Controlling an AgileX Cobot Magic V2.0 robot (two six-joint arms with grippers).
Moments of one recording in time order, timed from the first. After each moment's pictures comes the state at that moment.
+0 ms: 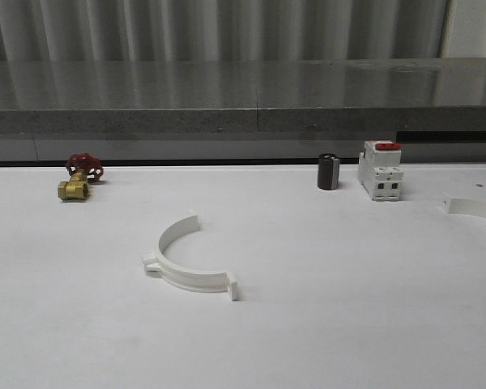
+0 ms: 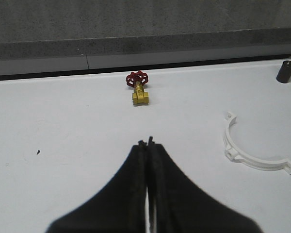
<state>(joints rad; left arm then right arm) -0.11 0.32 -0.51 -0.15 0.63 0.09 -0.06 0.97 -0.84 -0.11 0.83 0.15</state>
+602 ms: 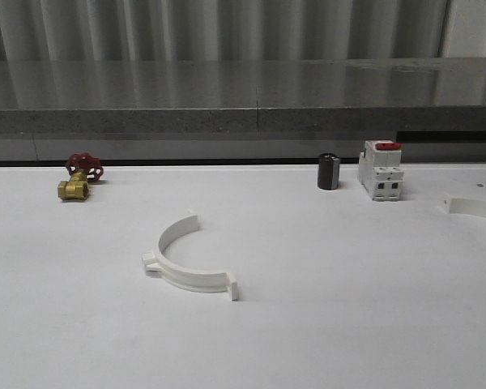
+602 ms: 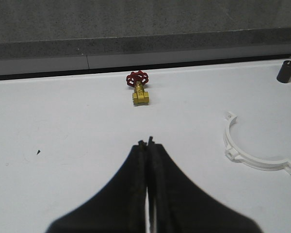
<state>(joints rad) -0.11 0.32 -0.51 -0.15 0.63 0.09 -0.08 1.59 -1.18 -0.12 0.89 0.15</state>
